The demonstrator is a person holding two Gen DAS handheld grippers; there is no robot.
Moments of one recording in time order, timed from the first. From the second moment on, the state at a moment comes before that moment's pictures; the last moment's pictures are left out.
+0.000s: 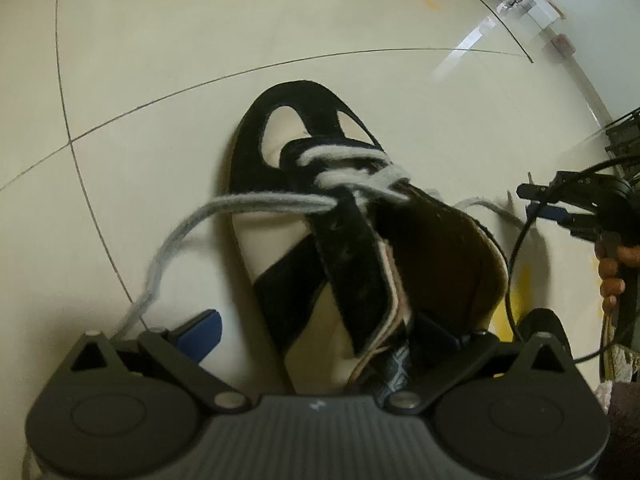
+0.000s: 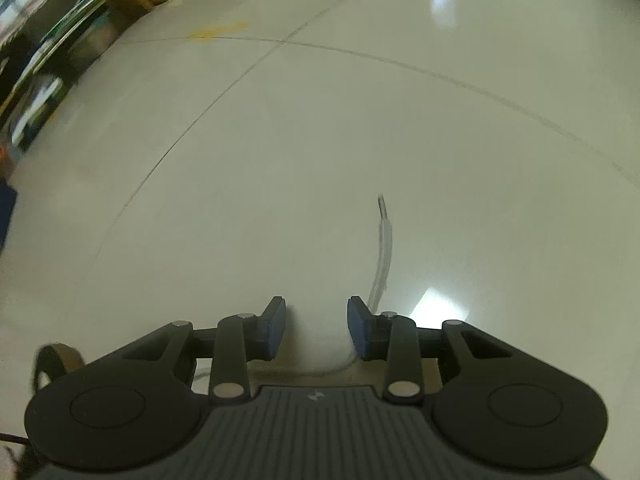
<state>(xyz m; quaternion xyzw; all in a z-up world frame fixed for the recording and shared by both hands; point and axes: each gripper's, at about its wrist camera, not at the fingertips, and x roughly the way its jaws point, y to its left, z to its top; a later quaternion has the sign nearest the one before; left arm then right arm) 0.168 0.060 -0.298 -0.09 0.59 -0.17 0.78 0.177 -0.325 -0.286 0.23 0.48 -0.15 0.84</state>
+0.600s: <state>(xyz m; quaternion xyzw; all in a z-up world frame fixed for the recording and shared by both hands) 0.164 0.143 -0.283 -0.22 0.58 -0.16 0.77 0.176 -0.349 -0.278 0.12 0.47 -0.17 0.86</state>
